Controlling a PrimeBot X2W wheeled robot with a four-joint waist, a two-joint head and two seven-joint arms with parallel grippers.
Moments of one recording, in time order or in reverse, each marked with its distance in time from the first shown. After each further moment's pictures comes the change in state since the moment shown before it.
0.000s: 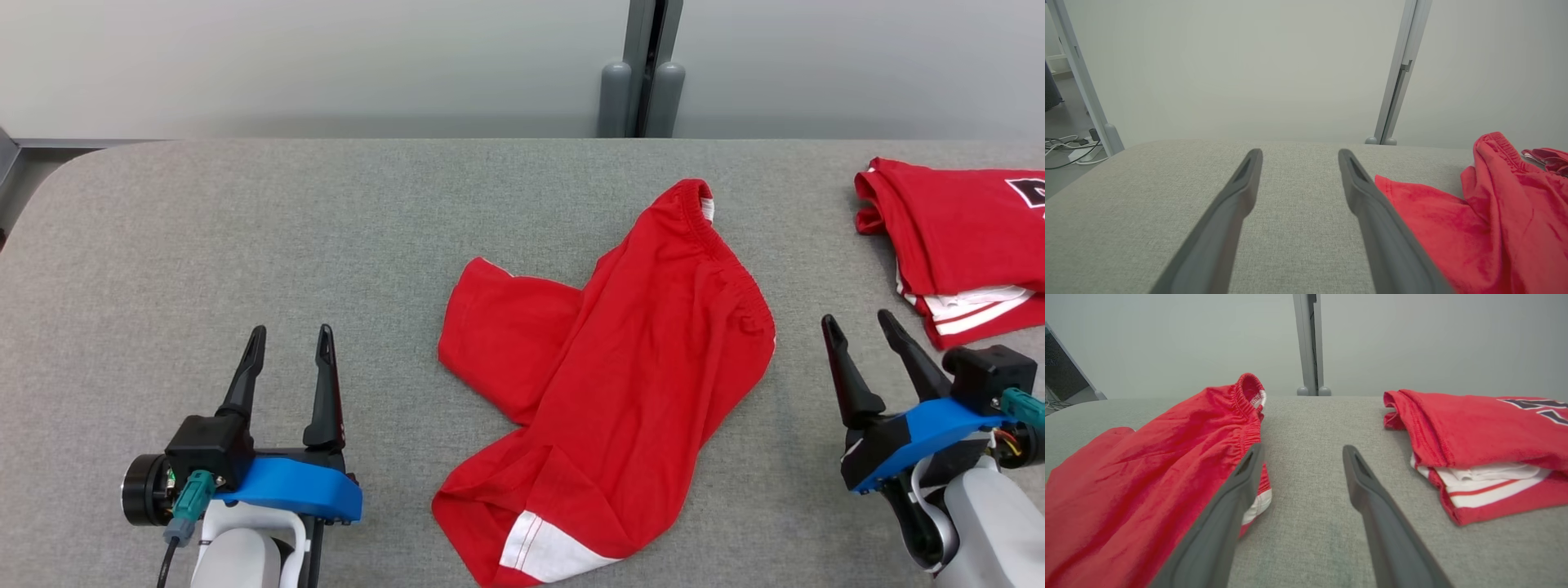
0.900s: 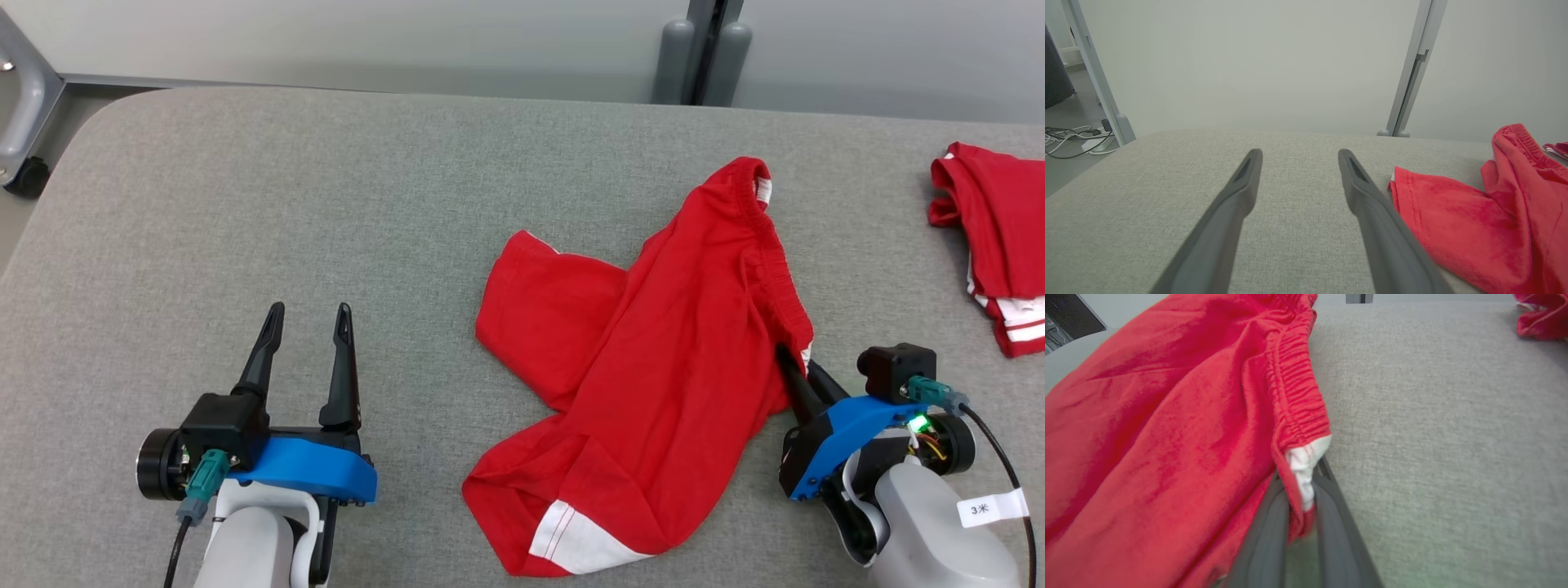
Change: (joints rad) left arm -0.042 0.000 -0.040 0.005 -0.013 0.001 0.000; right arm -0.117 0.097 0.074 0.237 -0.018 0.000 0.067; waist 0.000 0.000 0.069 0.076
